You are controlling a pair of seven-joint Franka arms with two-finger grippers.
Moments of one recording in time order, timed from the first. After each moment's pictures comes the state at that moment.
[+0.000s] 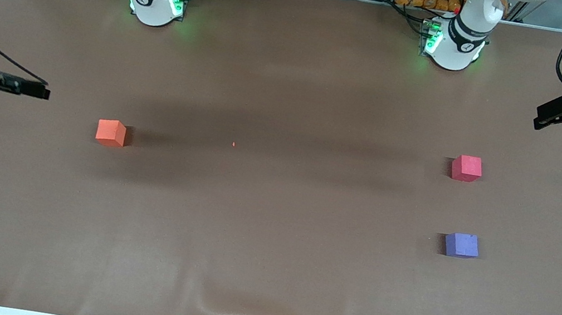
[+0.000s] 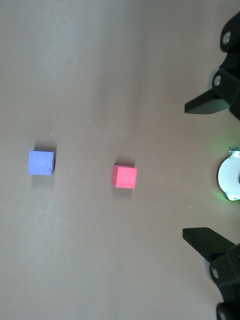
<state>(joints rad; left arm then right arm) -0.05 -0.02 -0.03 -1.55 0.02 1.42 -0.18 -0.05 0.28 -0.04 -1.49 0.05 1.40 0.03</state>
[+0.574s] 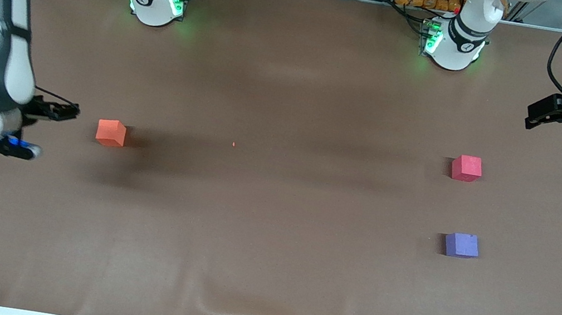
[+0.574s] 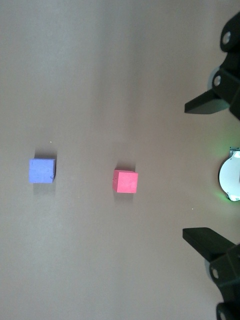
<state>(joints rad) -0.05 -0.02 -0.07 -1.55 0.01 1.42 -0.18 -0.05 0.53 -0.03 -1.49 -0.01 1.35 0.02</state>
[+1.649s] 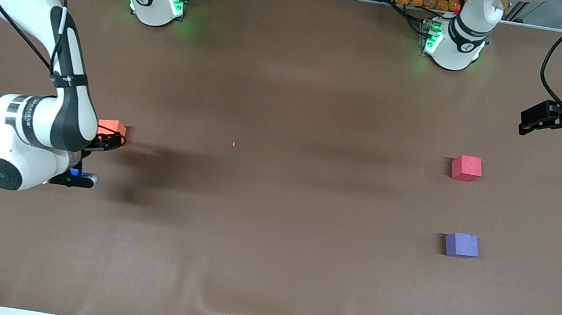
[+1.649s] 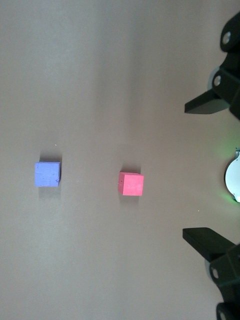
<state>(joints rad) -0.05 0.00 -0.07 -1.55 0.01 1.45 -0.18 0.06 0.66 -0.02 -1.48 0.02 1.50 -0.03</state>
